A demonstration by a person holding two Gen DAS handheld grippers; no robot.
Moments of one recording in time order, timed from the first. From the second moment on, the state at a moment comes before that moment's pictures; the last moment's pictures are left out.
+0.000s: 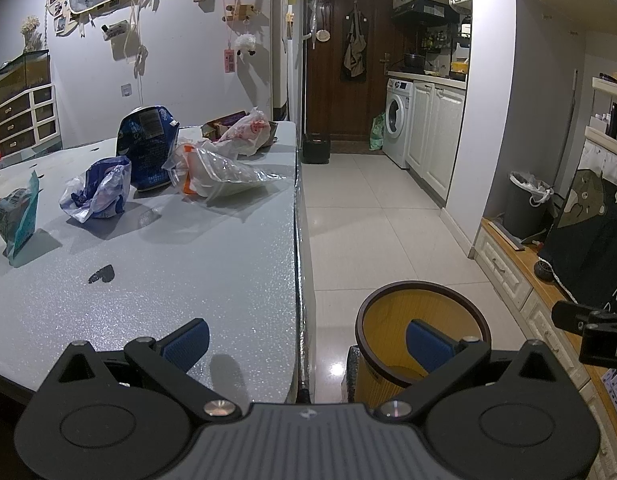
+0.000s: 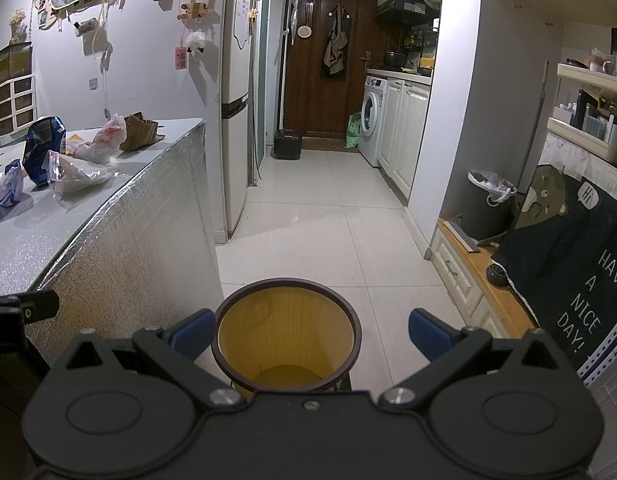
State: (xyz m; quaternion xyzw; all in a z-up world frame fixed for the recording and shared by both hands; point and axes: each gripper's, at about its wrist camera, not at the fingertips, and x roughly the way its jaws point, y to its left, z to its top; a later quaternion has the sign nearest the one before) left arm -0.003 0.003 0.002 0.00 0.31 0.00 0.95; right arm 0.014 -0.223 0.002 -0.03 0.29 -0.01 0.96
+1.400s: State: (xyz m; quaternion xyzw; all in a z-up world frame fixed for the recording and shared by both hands) left arm 0.036 0.230 0.053 -0.05 0.21 0.21 0.95; right arm 0.150 -0.081 0.055 -0.01 0.18 0.22 0.96
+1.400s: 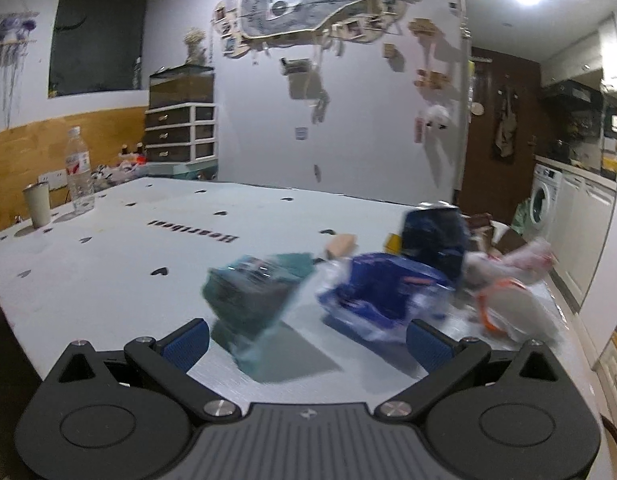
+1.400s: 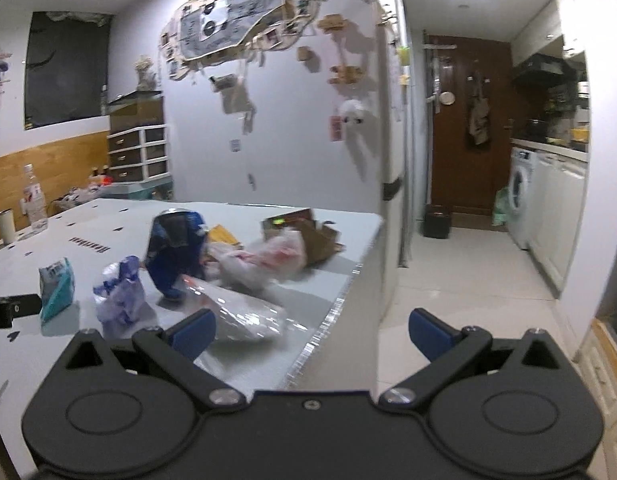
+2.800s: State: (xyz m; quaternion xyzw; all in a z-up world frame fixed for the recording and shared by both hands) left arm 0.108 0.321 0.017 -0.20 0.27 0.23 0.91; right arm 0.204 0.009 0.025 -0.08 0.24 0.25 0.93
